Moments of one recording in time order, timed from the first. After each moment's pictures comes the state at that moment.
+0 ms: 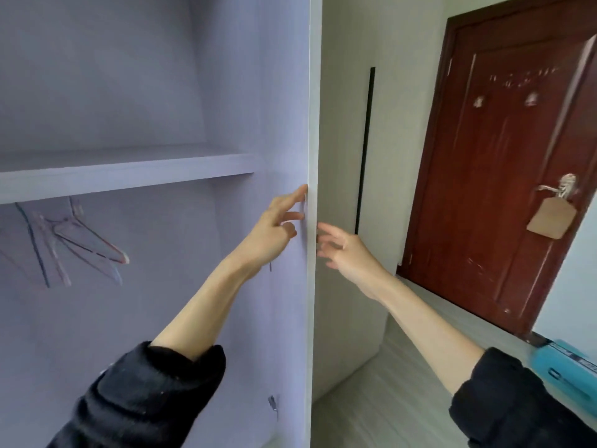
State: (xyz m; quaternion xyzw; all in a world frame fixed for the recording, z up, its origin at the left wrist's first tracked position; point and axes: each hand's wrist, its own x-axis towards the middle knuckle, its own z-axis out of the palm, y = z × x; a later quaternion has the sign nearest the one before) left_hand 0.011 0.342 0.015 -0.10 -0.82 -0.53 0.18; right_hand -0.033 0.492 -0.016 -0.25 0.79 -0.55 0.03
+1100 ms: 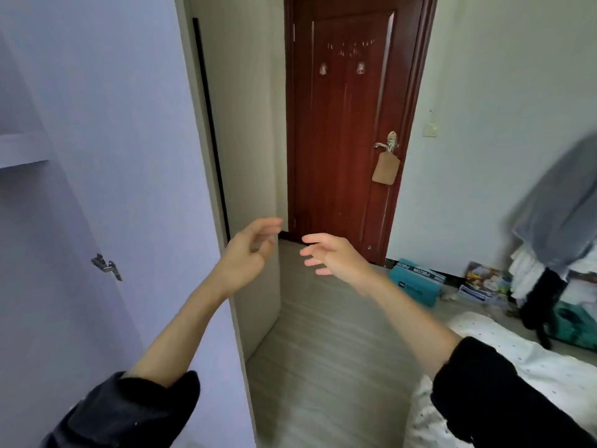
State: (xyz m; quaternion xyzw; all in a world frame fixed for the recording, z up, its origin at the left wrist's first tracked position) left_hand -0.071 0.519 -0.061 -0.25 -0.82 -0.51 0.09; right_hand -0.051 0.699 -0.064 -0.02 0.82 -0.57 0.02
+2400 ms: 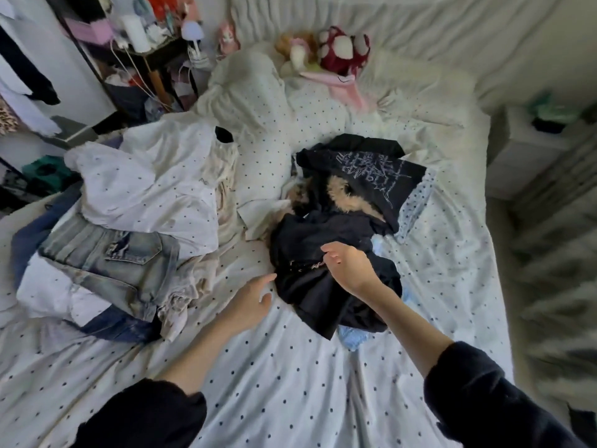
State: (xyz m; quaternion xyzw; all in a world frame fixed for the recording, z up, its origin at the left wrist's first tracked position) left_hand 0.541 1.001 -0.395 -0.72 -0.53 -0.05 -0.44; right_hand 0.753 0.982 -0.351 0.75 0.55 -0.32 -0.18
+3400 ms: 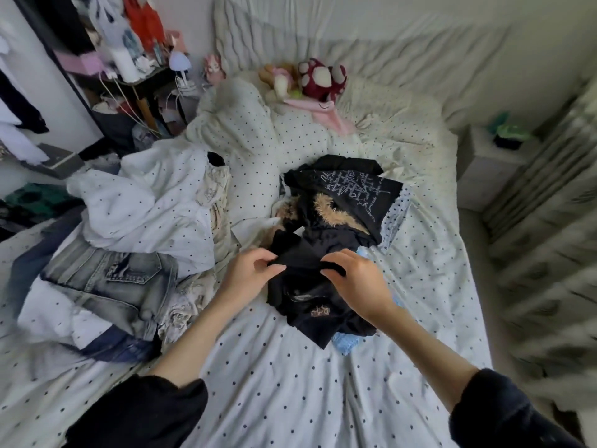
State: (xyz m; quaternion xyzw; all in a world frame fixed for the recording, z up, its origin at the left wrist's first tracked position) left_hand 0.556 1.010 -0.302 -0.70 -0.50 -0.26 -0.43; right_hand 0.745 0.929 -0.298 0.70 0.65 -0.10 -0.29
